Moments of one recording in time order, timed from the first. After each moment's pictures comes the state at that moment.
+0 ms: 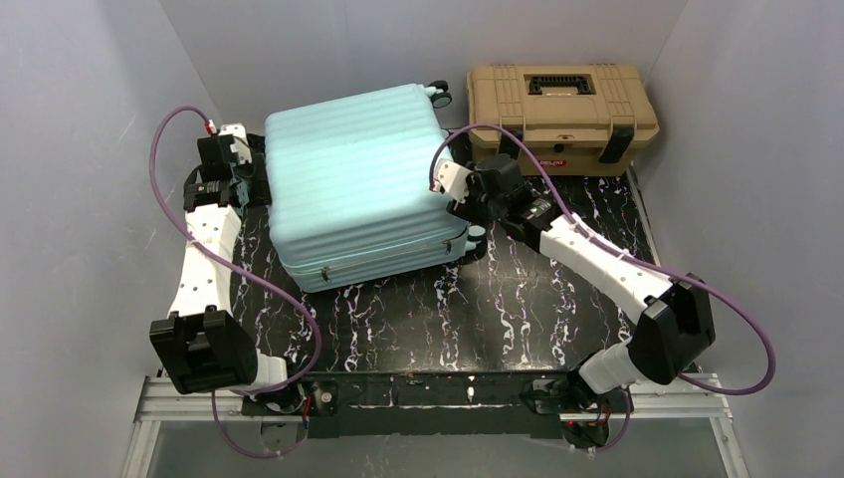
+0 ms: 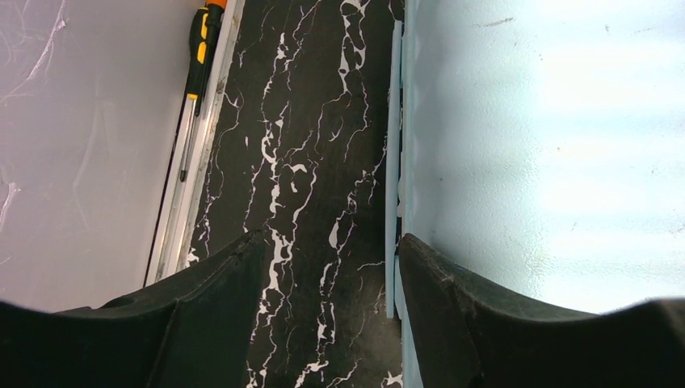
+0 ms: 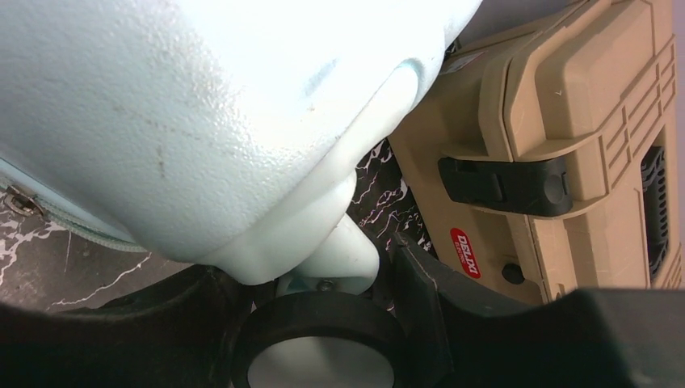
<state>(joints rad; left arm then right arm) 0.15 1.38 1.32 -0.67 -0.12 0.03 0.68 1.45 1.23 -0.37 0.12 -0.69</state>
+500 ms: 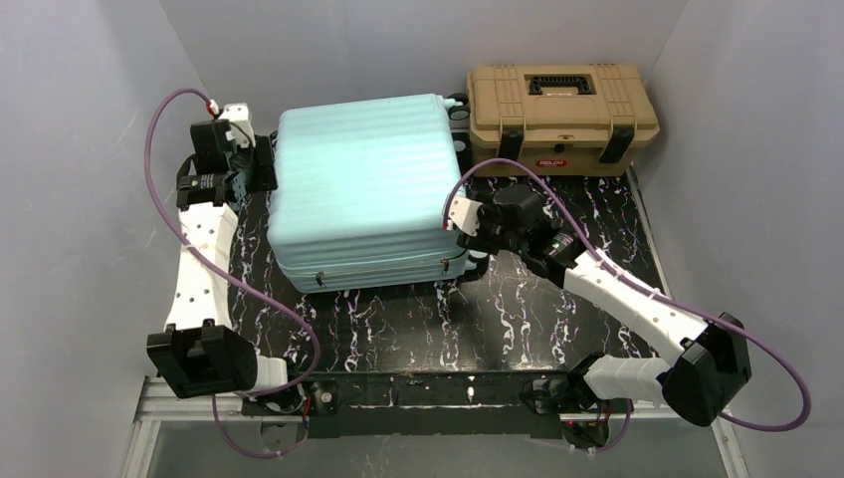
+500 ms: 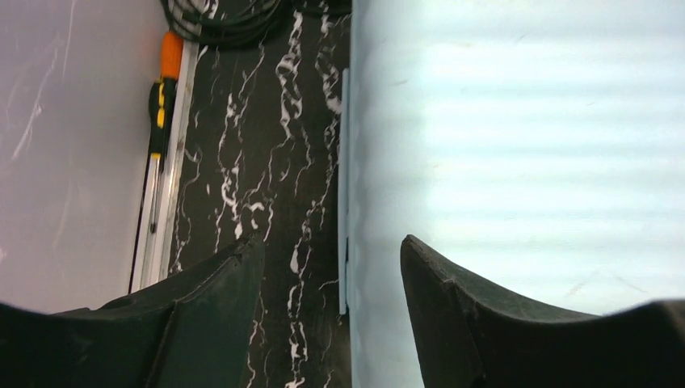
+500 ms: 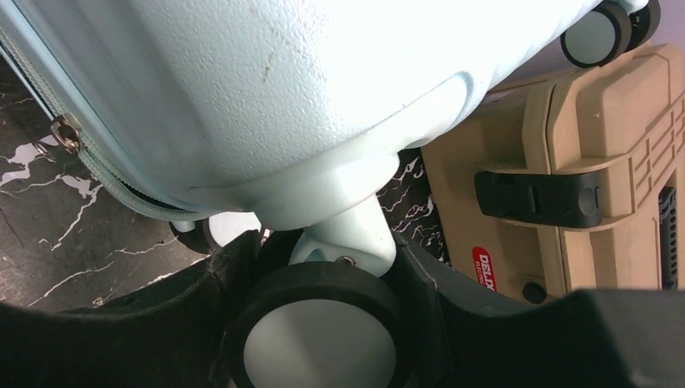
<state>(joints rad) 0.13 1.36 1.42 -0.71 -0.02 0.05 0.73 1.21 0.98 -0.32 0.01 -0.76</state>
